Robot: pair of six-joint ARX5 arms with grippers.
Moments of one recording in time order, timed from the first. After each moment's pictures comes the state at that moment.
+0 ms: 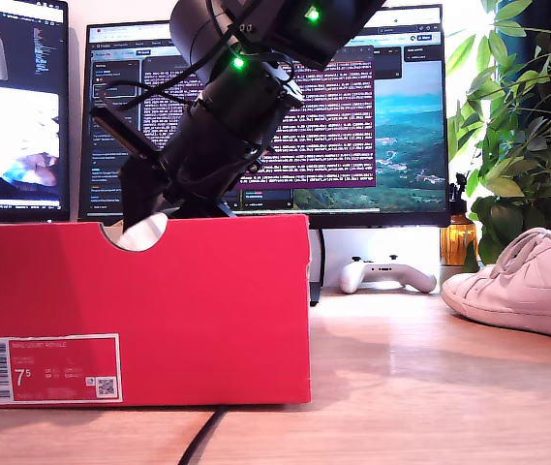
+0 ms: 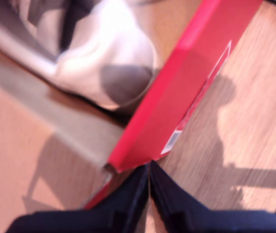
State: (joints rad) left arm -0.48 0.99 0.57 -0.58 0.01 0.58; right arm 0.82 1.98 1.42 -0.04 -0.15 0.94
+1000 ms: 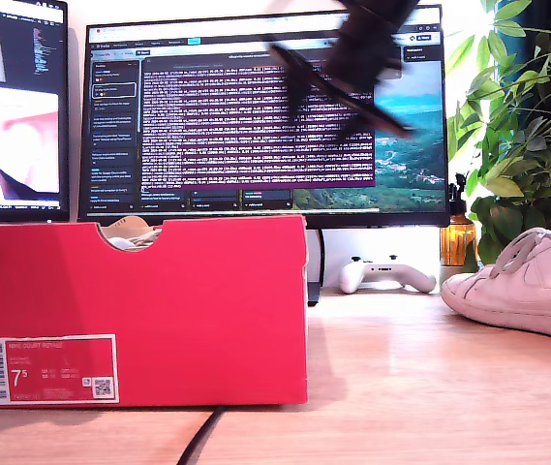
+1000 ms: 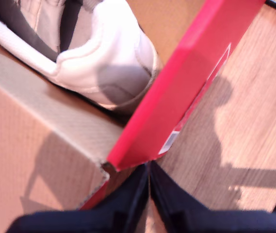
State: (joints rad) left arm -0.48 0.99 0.57 -0.58 0.02 0.56; right arm 0.47 1.89 1.77 -0.93 -0.10 0.94
